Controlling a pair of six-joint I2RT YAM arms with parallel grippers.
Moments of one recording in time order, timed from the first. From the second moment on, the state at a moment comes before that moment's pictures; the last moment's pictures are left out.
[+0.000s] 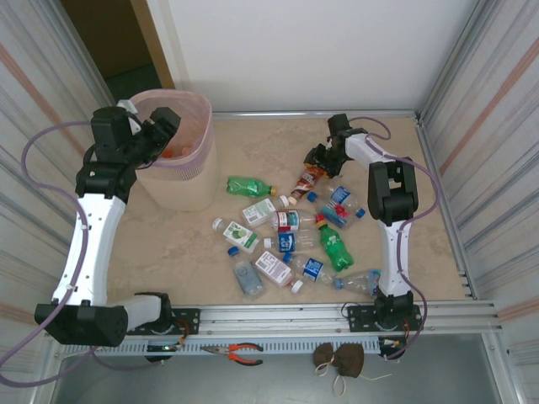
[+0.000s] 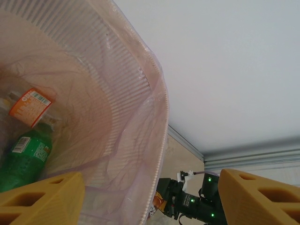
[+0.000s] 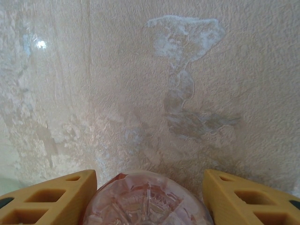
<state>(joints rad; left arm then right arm) -0.06 1.20 1.41 -0.60 0.22 -0.87 0.21 2.28 1.81 -0.72 -0.33 0.67</state>
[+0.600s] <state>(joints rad) -0.08 1.15 1.34 -0.35 0.52 -0.65 0.18 1.87 1.72 -0.69 -0.28 0.62</state>
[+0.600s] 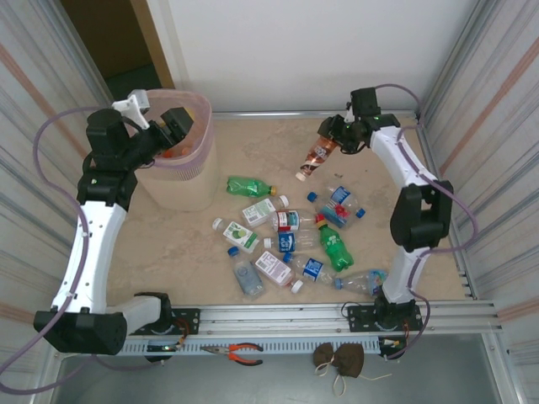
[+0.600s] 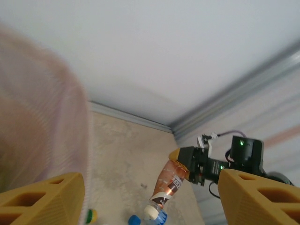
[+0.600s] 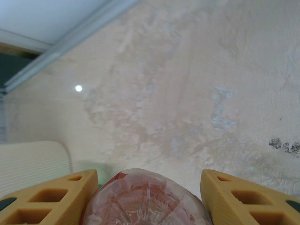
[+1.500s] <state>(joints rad) -0.54 1.57 1.61 -0.37 0.88 -0.21 0.44 1.35 1.59 -0.63 -0.28 0.51</state>
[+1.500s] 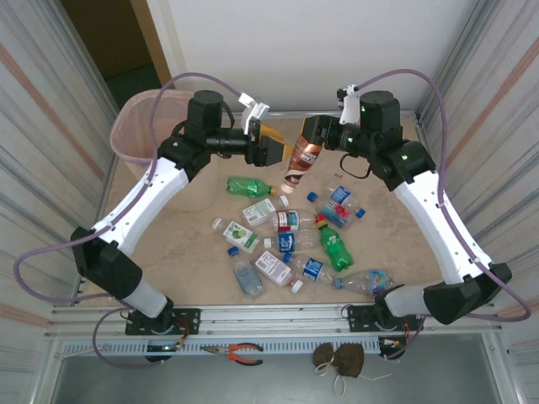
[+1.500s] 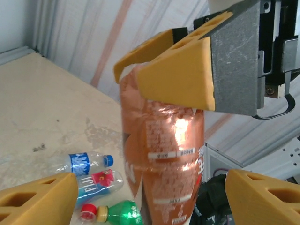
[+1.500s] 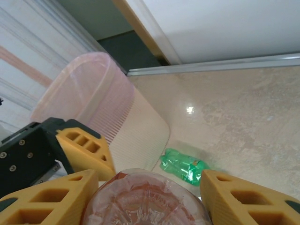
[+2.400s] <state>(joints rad) -0.63 1.68 1.69 -0.43 0.90 -0.12 0.48 1.34 1.59 -0.65 -0.25 0.51</state>
